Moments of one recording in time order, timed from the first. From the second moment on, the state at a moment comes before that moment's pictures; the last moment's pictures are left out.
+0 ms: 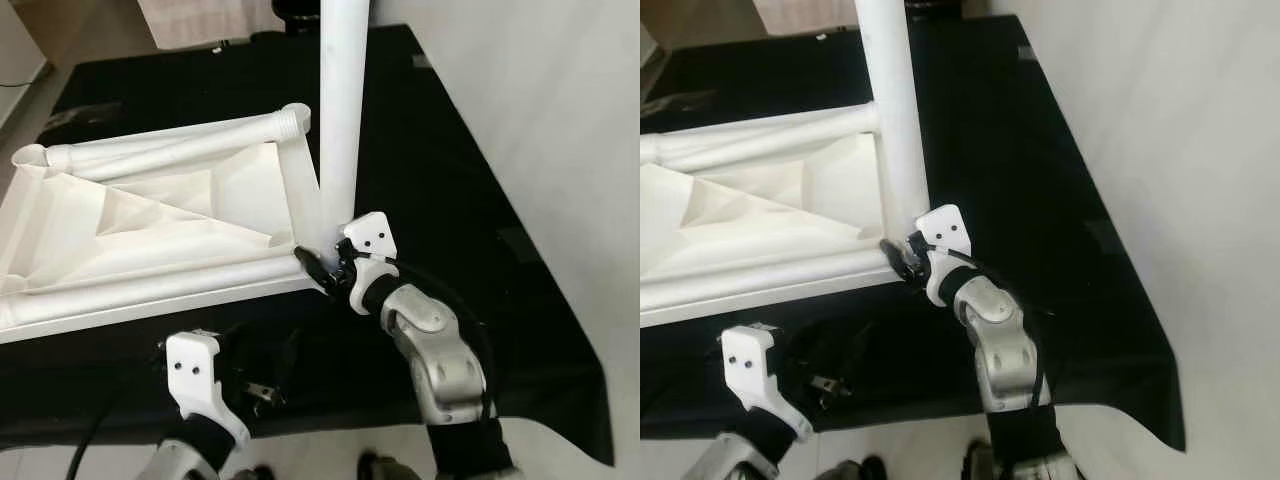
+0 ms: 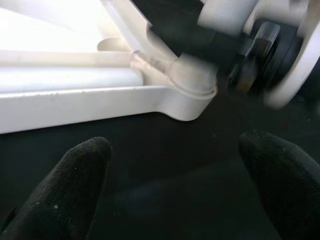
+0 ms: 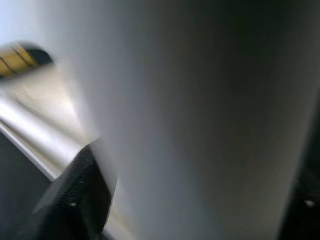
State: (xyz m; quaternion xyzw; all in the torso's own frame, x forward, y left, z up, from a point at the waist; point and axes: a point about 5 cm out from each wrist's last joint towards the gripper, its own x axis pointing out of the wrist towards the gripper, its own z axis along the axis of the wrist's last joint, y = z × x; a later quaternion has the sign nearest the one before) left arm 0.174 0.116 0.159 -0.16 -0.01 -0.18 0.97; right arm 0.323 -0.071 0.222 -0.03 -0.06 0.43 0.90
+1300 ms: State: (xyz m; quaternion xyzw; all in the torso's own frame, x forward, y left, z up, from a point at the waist) left arm 0.166 0.112 0.162 -0.16 -0.01 -0.18 0.97; right arm 0.351 -0.098 0.240 -0.06 -0.08 0.50 0.86
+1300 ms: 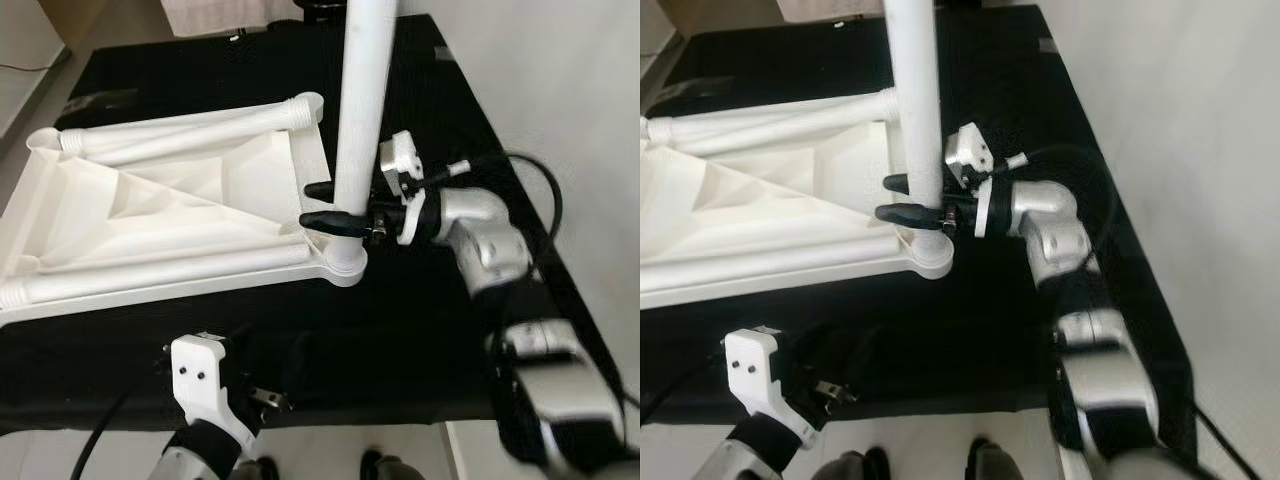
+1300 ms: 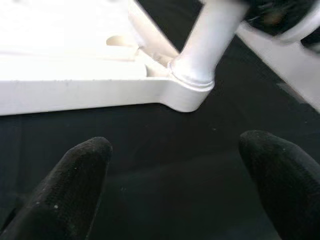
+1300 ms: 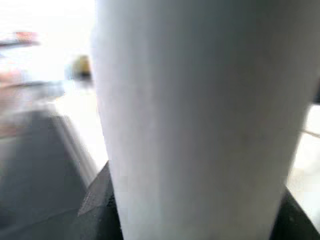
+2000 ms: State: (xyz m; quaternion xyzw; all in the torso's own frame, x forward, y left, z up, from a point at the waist) left arm 0.171 0.116 0.162 -0.16 -0.02 -0.19 0.97; right arm 0.321 -0.057 0.203 -0.01 -0.03 0.35 0.94
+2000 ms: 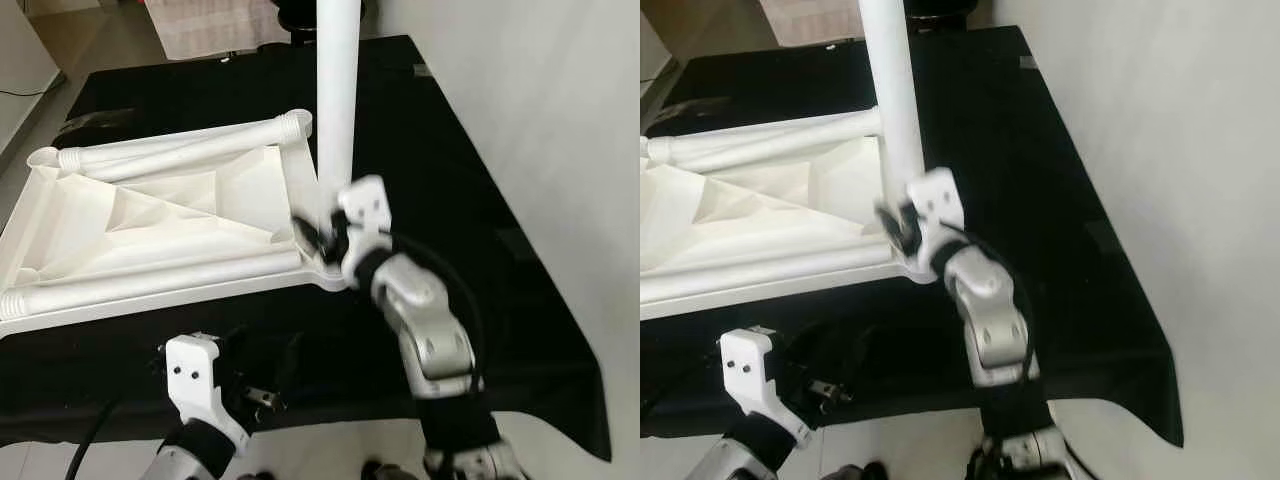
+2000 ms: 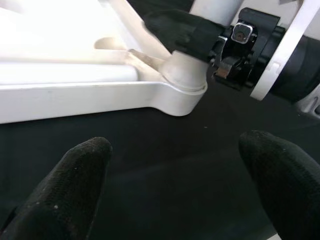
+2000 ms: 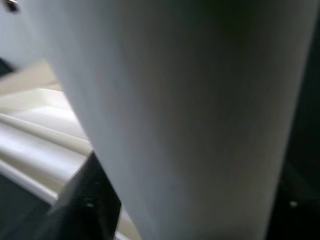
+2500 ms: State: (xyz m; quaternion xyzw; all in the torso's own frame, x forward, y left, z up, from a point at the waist) left arm 0.166 0.113 0.161 -0.16 -0.01 -0.19 0.97; right arm 0.351 -0.072 0.267 -0.04 -0.08 0.65 0.75
